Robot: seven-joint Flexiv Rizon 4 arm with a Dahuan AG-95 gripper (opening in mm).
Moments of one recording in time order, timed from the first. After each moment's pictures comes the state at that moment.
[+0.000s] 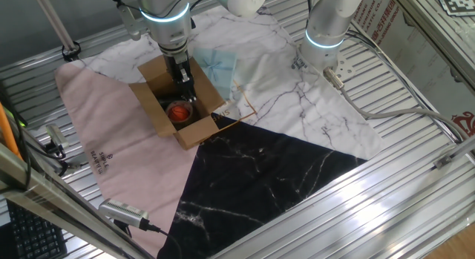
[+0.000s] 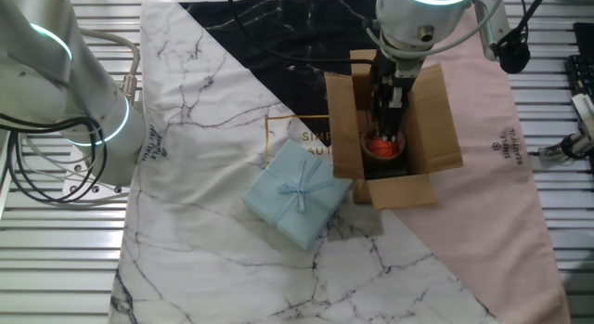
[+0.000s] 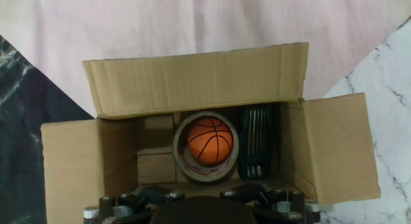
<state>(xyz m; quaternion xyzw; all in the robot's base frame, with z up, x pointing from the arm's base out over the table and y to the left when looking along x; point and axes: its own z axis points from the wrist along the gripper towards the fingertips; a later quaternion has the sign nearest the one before) 0.500 0.000 0.170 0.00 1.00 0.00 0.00</state>
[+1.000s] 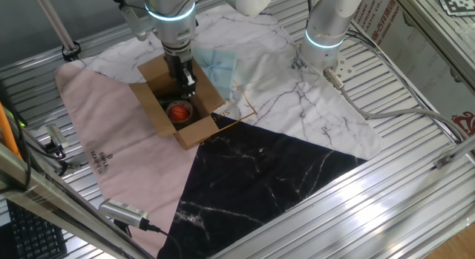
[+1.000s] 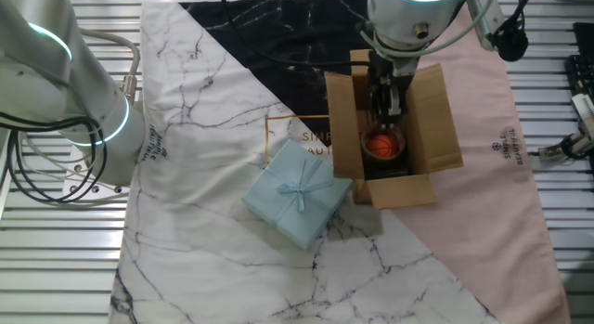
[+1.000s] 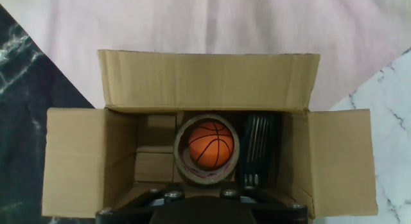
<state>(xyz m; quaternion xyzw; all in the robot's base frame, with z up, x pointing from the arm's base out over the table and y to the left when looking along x) 0.500 0.000 0.170 -0.05 1.00 -0.01 0.02</state>
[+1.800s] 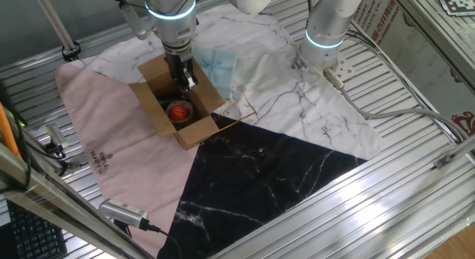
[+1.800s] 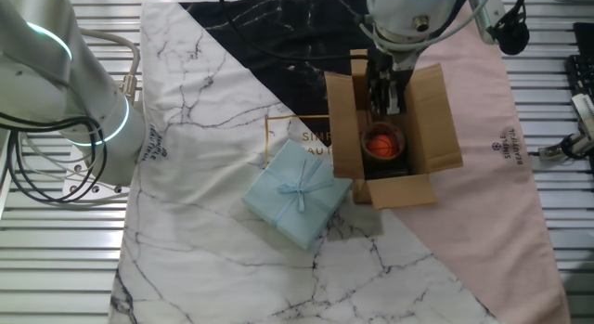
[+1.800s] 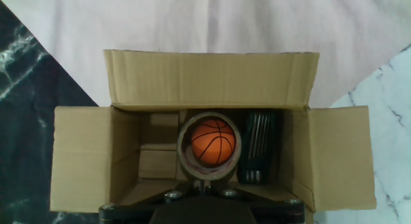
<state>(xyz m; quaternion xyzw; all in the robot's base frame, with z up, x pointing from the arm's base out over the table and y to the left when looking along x) 0.499 0.004 0.177 -0.05 1.00 -0.01 0.02</state>
